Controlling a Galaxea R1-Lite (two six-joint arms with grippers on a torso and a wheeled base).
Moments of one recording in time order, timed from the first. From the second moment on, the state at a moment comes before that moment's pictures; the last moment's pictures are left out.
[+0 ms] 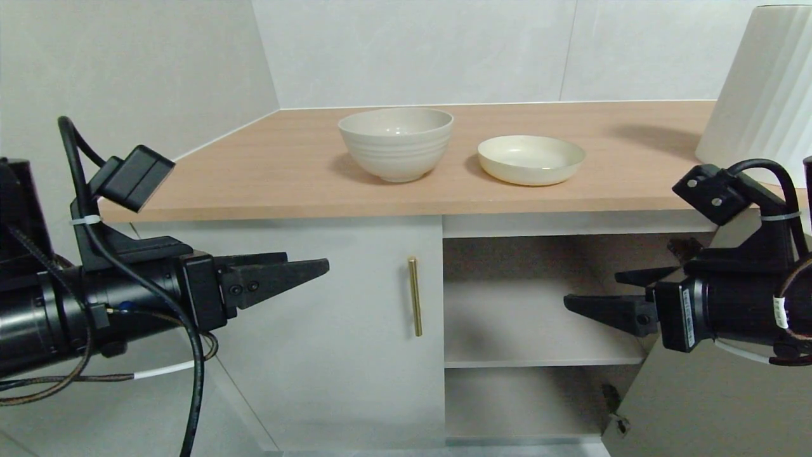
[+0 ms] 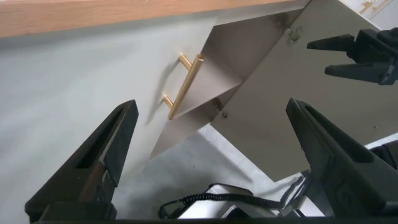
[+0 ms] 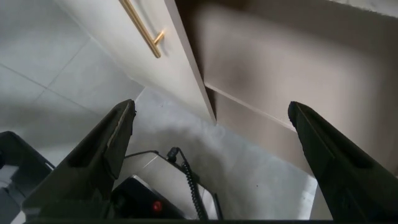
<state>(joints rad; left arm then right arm) -0.30 1.31 -0.73 -0.35 -0.51 -0.27 0.58 1.34 -0.88 -0.03 0.07 0.11</state>
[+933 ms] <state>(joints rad) -0.30 1.33 -0.73 -0.35 -0.51 -0.27 0.57 1.34 -0.88 -0.03 0.07 0.11</state>
